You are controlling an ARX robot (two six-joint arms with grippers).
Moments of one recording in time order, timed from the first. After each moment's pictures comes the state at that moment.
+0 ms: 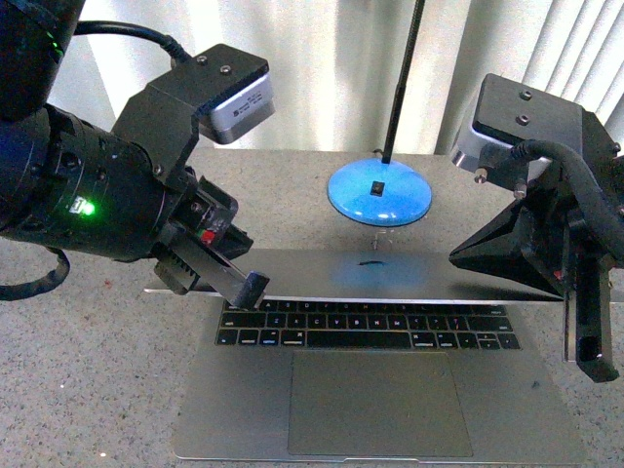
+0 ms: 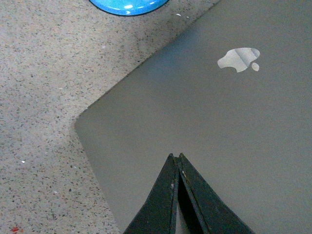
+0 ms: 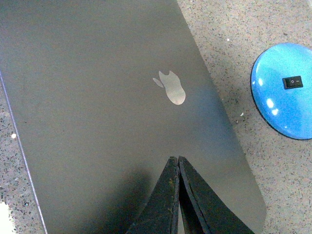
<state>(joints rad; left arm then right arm) -0.35 1.69 0.84 0.09 0.22 0.33 0.19 1.70 0.85 -0.08 -0.52 -0.94</state>
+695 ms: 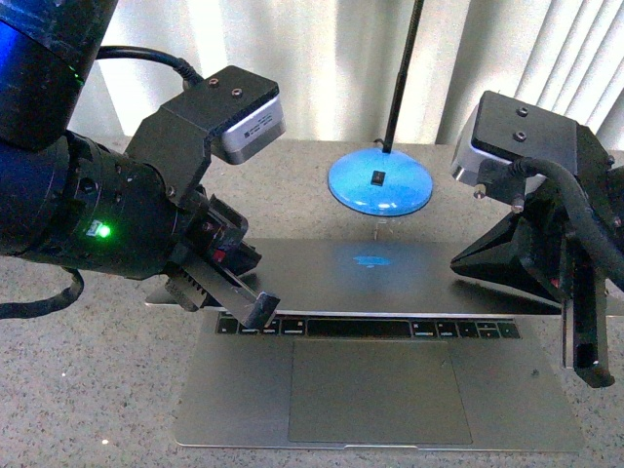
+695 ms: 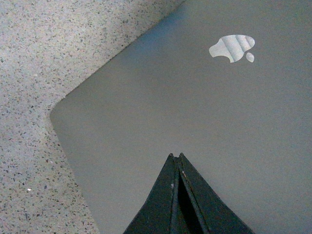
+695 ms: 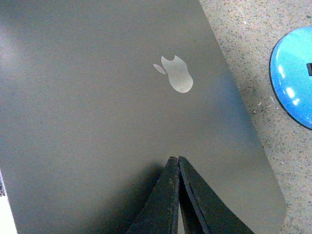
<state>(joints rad) -0.37 1.72 0.81 0.13 0.23 0.31 0.18 1.75 0.83 -0.06 -0.52 -0.96</state>
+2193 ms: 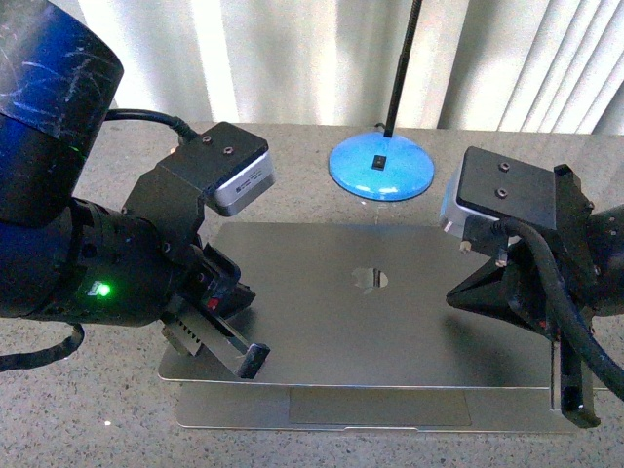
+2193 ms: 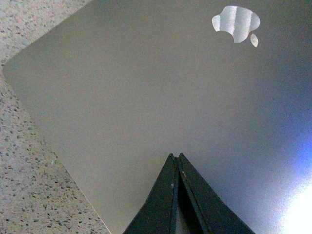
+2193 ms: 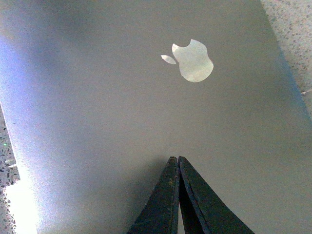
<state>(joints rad) -0.37 1.80 0.72 0.23 0.26 0.28 0.19 1.82 0.76 0.01 -0.51 -0.97</state>
